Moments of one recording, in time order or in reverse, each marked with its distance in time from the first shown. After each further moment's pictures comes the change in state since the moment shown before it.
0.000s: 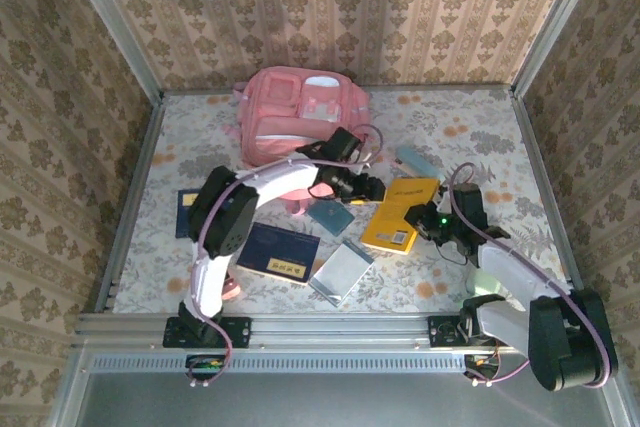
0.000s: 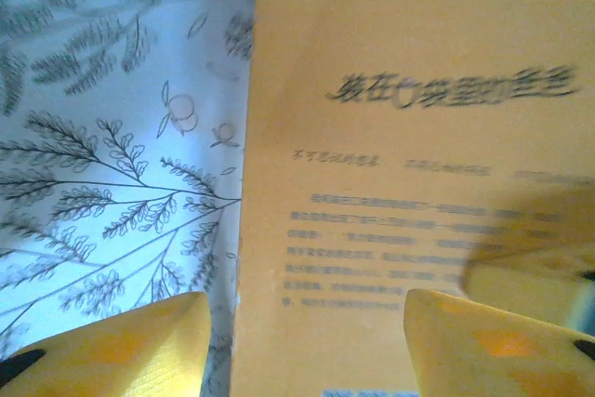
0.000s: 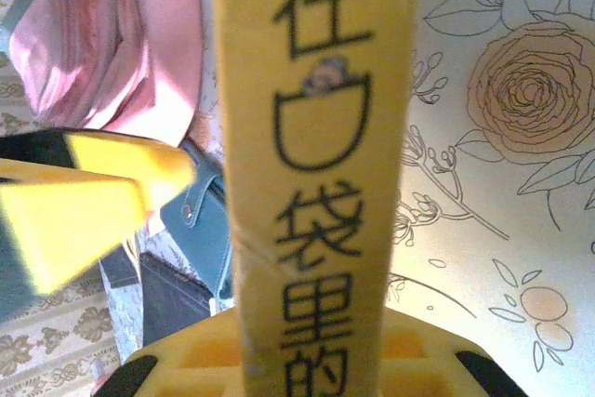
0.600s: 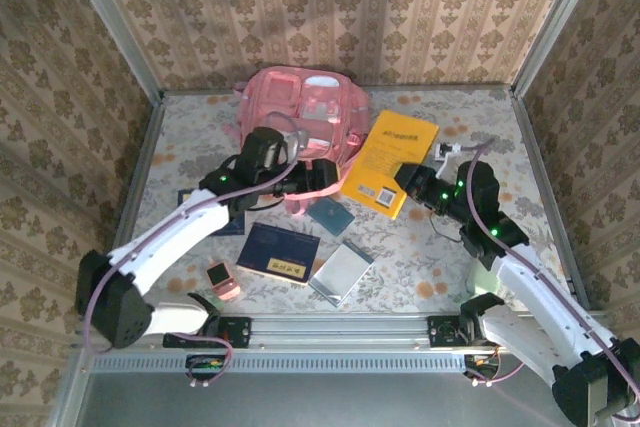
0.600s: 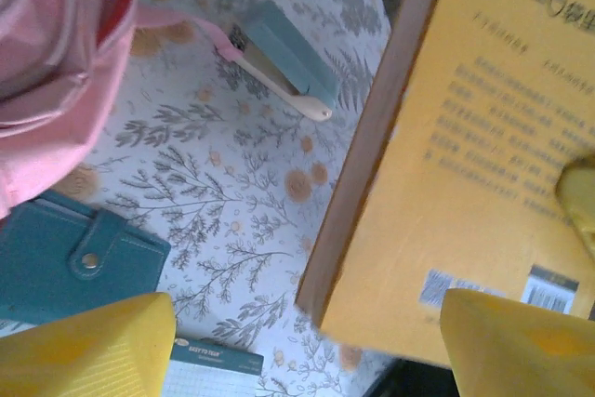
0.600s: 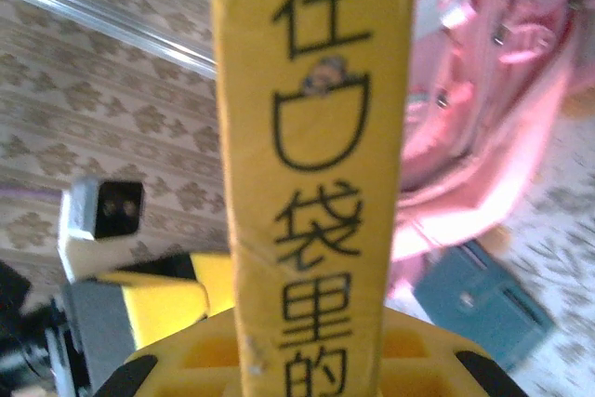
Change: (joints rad) left arm 0.097 -0.774 -0.474 0.137 -0.212 -0.175; right arm 0.212 -0.182 0.291 0.080 0.149 0.100
